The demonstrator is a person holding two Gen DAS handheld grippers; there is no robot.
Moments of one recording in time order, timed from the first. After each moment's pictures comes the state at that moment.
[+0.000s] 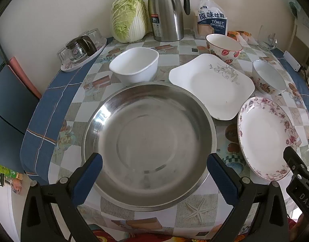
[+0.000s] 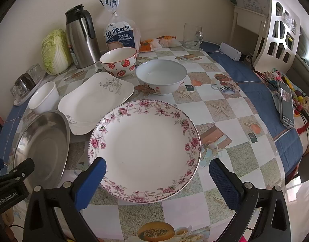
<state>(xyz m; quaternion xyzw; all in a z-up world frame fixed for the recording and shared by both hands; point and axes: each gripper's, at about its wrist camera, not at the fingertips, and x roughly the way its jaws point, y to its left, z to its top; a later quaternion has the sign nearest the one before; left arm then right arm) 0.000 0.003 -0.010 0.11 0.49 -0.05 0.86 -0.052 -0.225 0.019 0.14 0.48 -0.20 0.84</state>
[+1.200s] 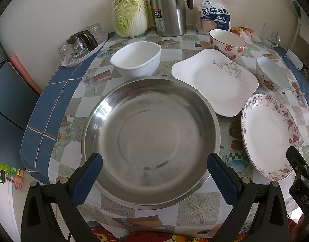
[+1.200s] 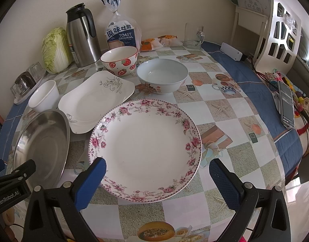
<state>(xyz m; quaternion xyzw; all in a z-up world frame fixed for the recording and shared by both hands) 0.004 0.002 -0.014 0.11 0.51 -0.04 0.85 -0.052 -0.224 0.019 0.14 0.48 -0.20 0.84</state>
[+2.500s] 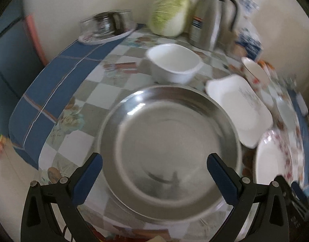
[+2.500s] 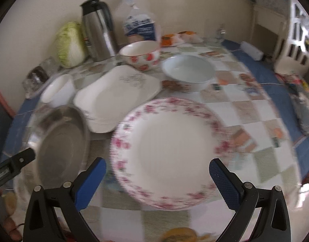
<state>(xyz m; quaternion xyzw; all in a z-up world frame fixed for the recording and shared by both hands) 0.031 0.077 -0.019 -0.04 0.50 0.00 0.86 -0.024 -0.201 0.010 0.16 0.48 -0.13 0.85</state>
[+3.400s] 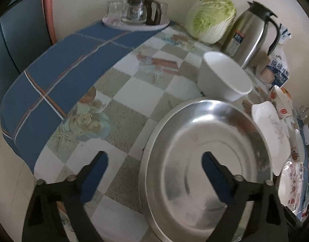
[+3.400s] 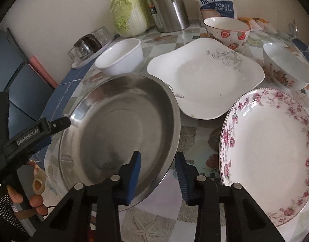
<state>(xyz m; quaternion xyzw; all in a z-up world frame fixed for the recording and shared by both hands) 0.072 0.157 -0.066 -0.11 0.51 0.02 0.85 0.029 -0.122 -0.029 0.18 0.52 0.05 0.83</state>
